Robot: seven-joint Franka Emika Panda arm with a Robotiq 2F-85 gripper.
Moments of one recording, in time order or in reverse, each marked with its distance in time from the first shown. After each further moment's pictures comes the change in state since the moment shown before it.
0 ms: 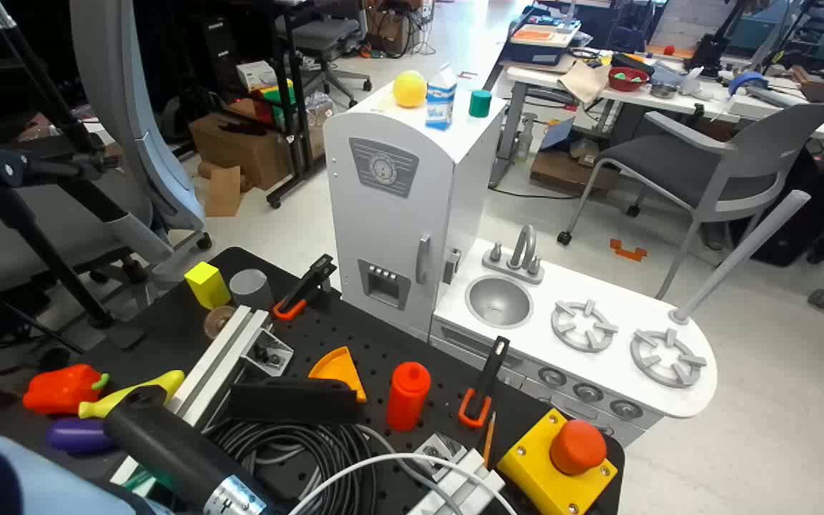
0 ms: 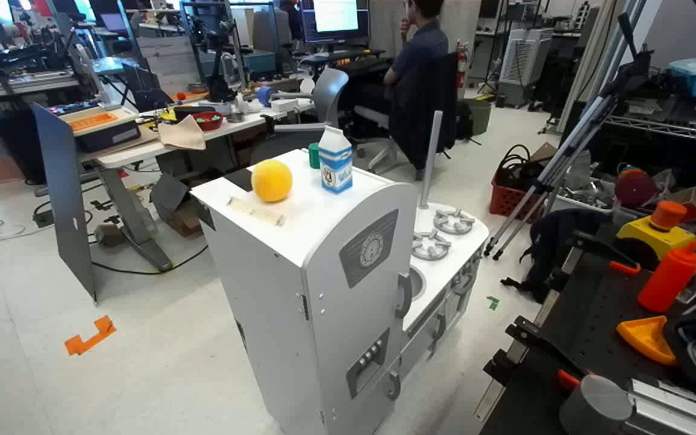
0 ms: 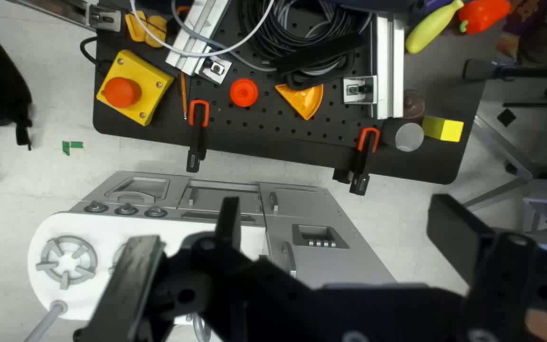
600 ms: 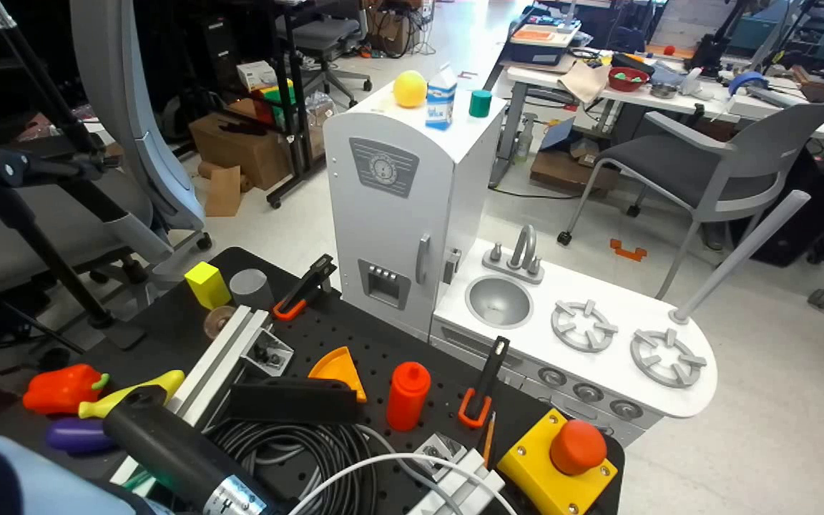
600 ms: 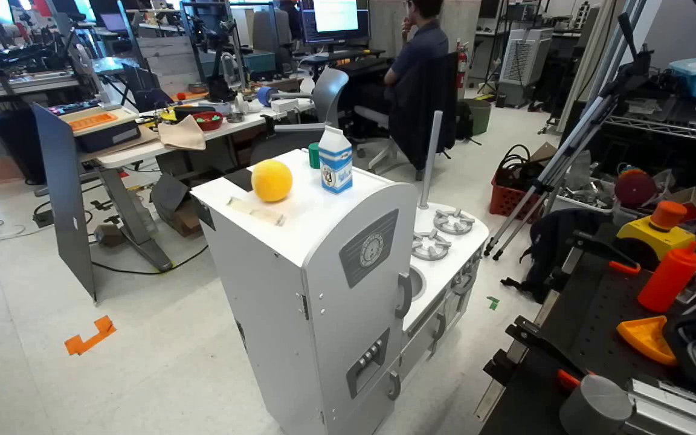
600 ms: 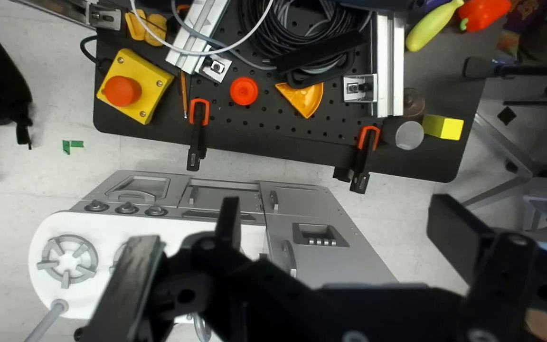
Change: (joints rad) arm 0.000 0.000 0.000 0.001 0.001 0.002 0.002
